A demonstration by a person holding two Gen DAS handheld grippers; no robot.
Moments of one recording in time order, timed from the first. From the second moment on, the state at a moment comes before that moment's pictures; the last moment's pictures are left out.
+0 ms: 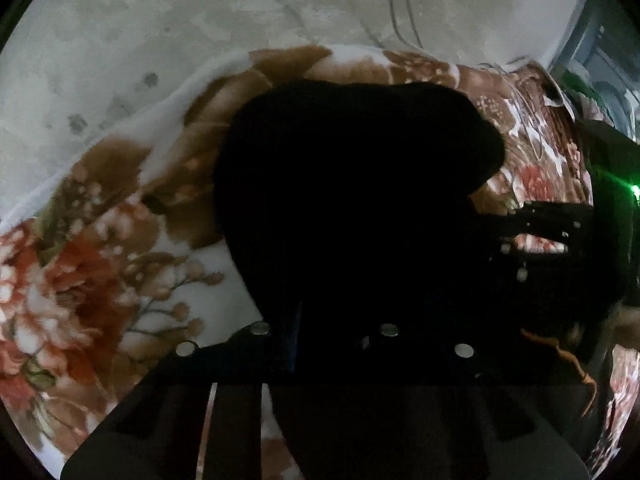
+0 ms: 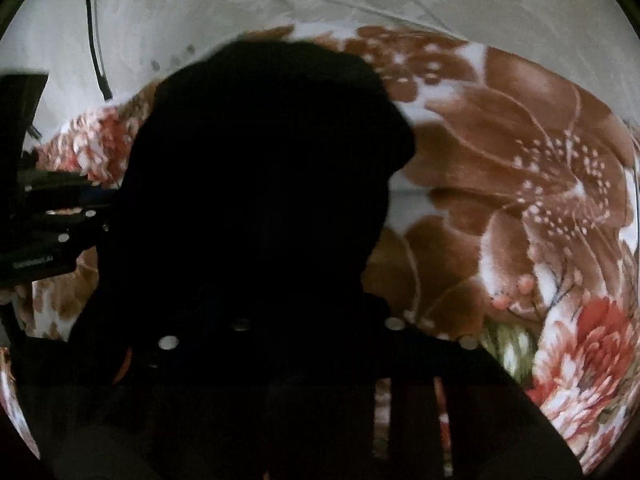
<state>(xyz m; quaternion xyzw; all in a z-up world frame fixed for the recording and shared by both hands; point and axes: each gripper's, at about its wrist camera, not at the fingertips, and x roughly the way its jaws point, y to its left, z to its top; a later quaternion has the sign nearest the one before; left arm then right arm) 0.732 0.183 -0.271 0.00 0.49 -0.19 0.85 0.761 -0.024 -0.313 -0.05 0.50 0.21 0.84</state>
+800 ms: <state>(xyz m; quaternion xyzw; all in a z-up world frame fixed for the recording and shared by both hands) 0.539 0.144 -0.151 0.04 0.43 -0.27 0.86 0.580 -0.032 -0.195 -0.11 0.42 0.24 0.87</state>
